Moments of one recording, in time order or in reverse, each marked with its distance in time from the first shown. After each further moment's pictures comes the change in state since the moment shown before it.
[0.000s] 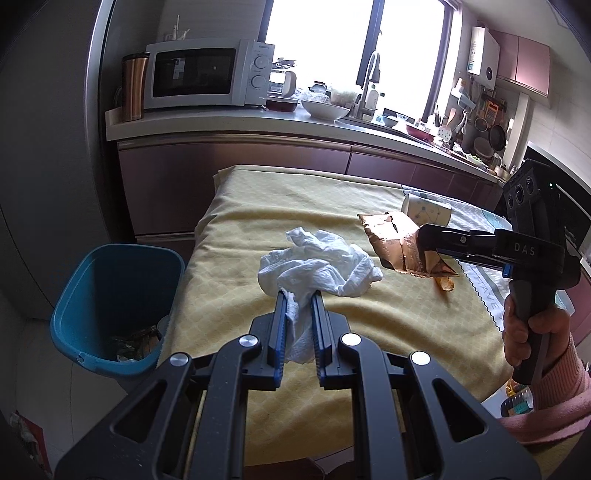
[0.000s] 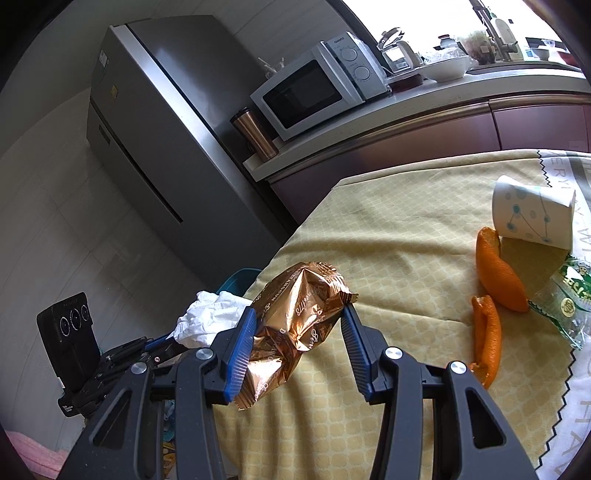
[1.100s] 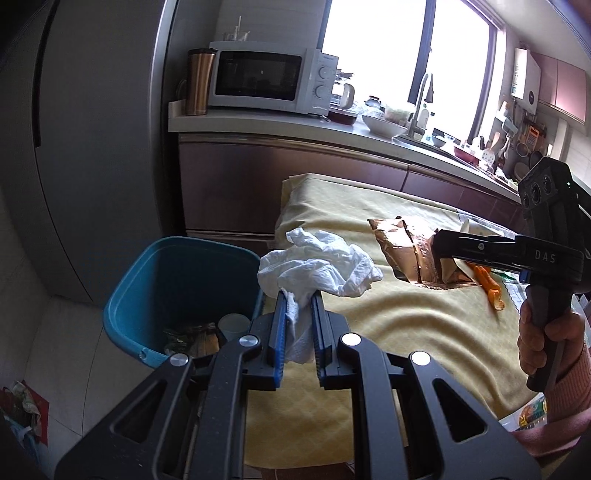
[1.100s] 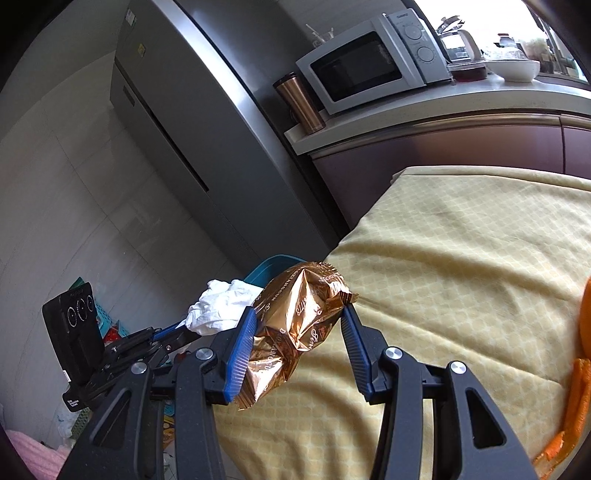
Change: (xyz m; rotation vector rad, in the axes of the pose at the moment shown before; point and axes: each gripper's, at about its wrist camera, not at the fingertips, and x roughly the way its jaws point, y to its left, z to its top) left arm -0.020 0.072 -0.003 -0.106 -0.037 0.151; right arm 0.073 0.055 0.021 -0.115 0.107 0.086
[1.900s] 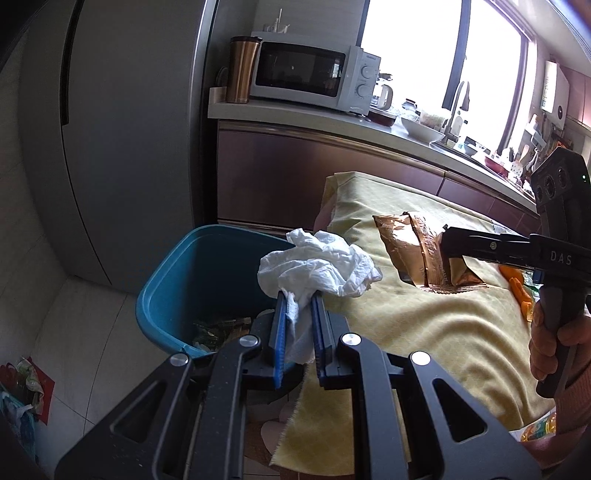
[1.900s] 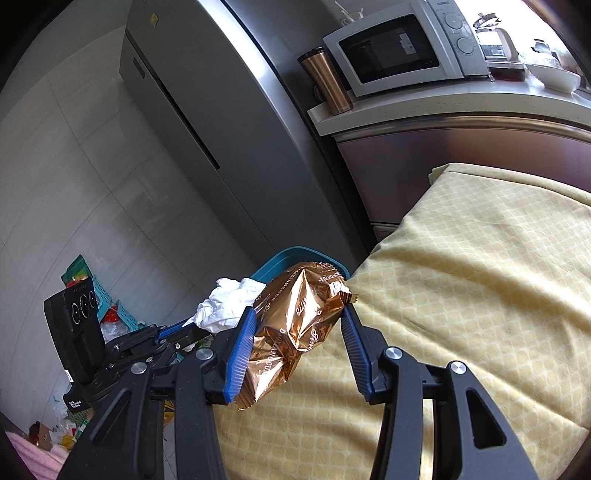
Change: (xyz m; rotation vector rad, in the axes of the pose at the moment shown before) left arm 0.007 0.048 -0.003 -0.076 0.015 0.090; right arm 0.050 0.032 0.014 -0.070 0.077 0.022
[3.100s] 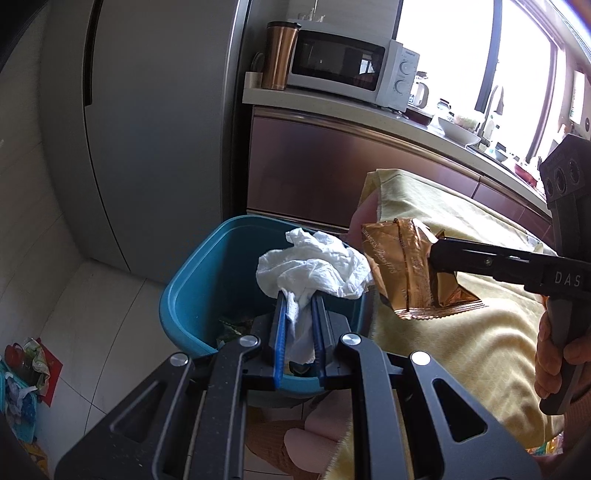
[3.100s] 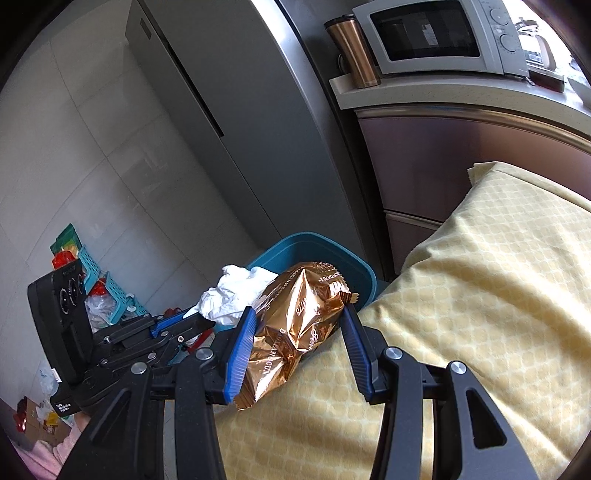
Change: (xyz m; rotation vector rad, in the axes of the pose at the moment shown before) left arm 0.026 0.026 0.000 -0.065 0.027 0.094; right arm 0.067 0.035 0.012 -0.076 0.103 -0.027
